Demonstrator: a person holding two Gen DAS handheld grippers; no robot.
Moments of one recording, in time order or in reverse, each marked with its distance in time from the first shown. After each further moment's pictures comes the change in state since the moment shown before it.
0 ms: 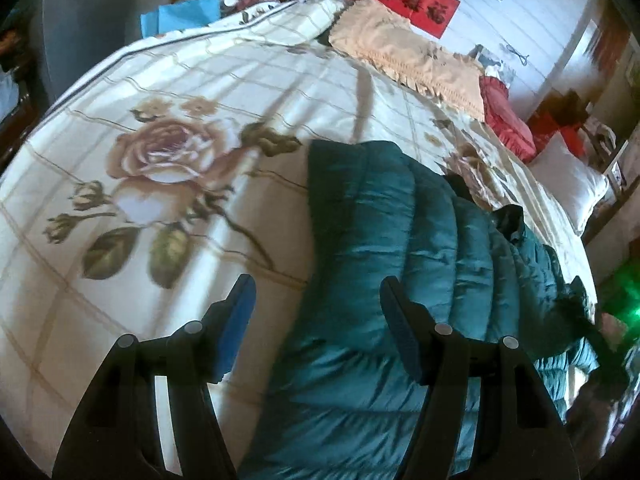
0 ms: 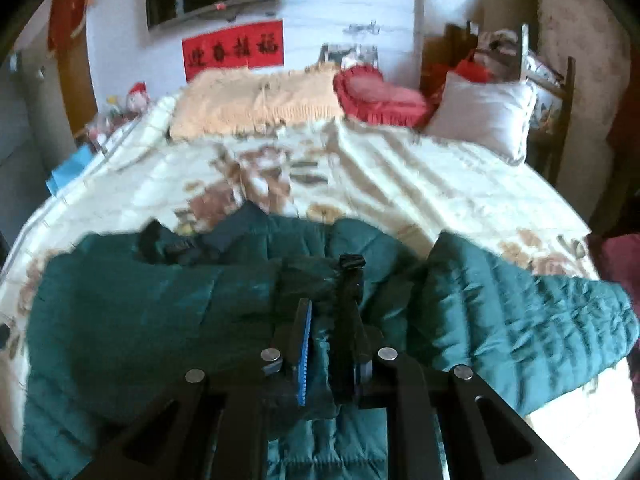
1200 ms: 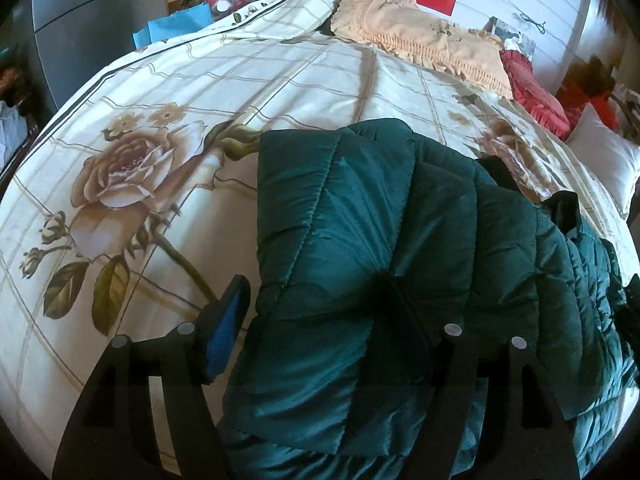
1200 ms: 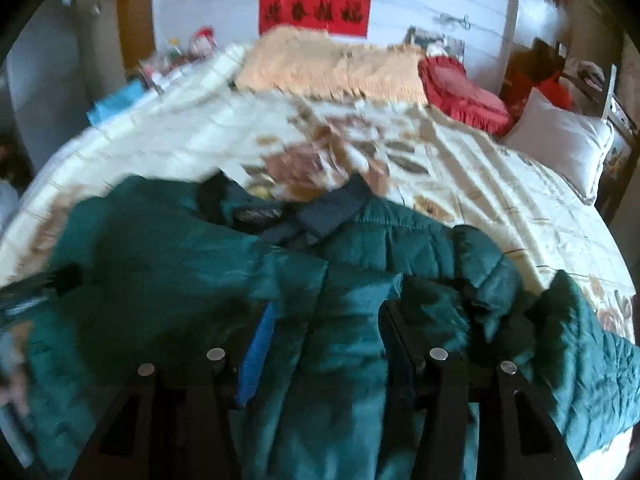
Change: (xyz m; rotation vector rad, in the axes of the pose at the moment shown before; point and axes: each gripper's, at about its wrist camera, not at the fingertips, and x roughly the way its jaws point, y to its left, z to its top) left arm 0.076 -0.037 0.008 0.081 -0.020 0.155; right arm -0.002 0.069 0.004 -0.217 0.008 0.127
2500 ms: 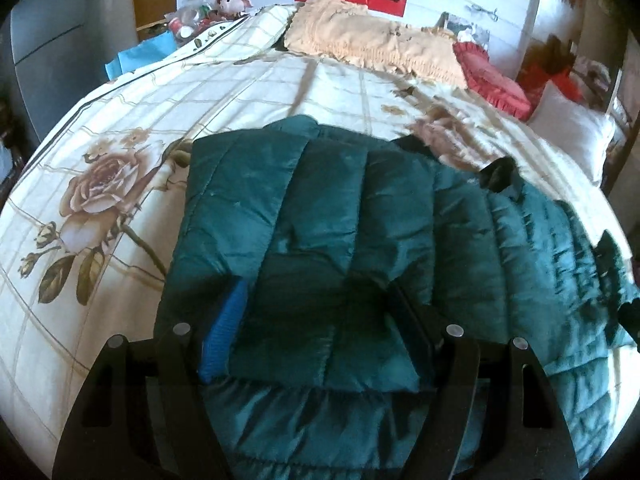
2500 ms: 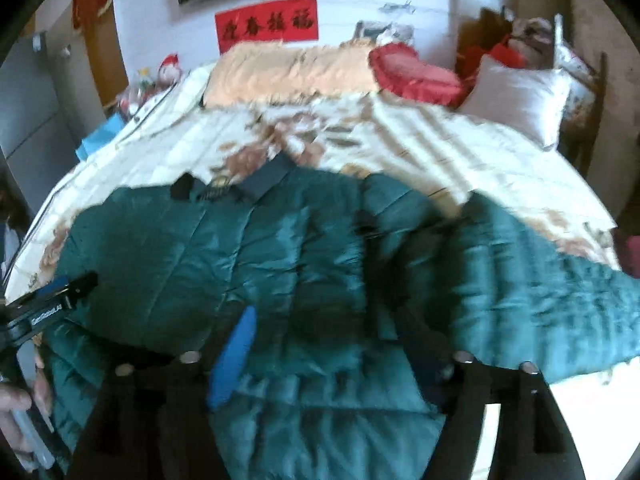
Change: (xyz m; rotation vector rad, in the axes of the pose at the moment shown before) left arm -0.040 -0.051 -0.029 0.099 -0.061 -0.081; right arm -0.052 -0.067 -0.043 0.143 -0.003 -0.056
